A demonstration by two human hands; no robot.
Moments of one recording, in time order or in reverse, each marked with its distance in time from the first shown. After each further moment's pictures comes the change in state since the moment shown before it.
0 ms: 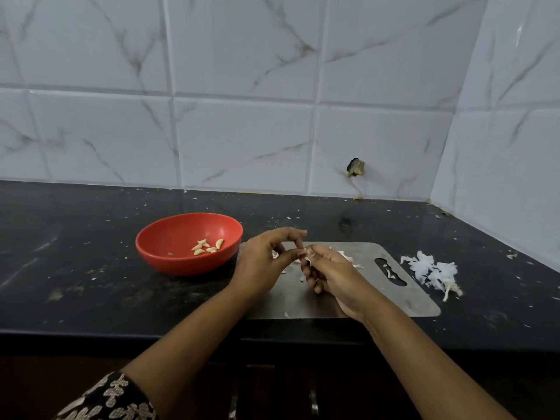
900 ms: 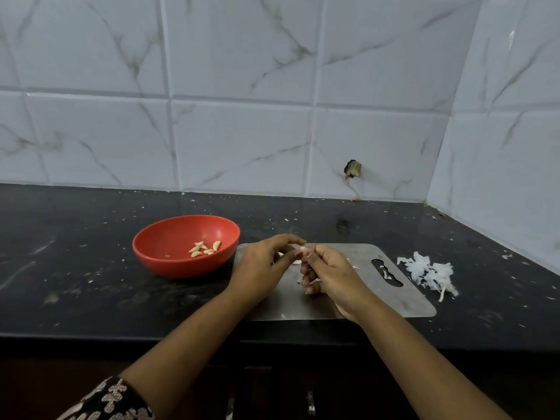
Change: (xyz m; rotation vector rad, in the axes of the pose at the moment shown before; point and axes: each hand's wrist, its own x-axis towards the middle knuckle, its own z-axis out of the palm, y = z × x) left_hand 0.000 -0.009 0.004 0.061 -0.091 -0.027; right_hand 0.001 0.003 0.001 0.047 0.066 -0.082
